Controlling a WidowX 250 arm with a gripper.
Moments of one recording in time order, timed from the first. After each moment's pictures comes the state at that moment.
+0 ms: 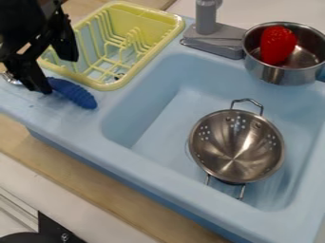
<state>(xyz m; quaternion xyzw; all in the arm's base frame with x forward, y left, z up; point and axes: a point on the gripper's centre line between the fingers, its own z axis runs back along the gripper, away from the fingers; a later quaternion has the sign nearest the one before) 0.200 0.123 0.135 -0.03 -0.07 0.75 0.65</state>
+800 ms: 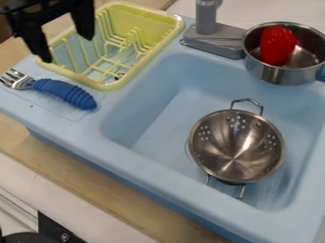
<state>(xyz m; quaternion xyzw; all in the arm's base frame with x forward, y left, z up) 0.226 0.107 0.159 0.03 -0.06 0.61 0.79</state>
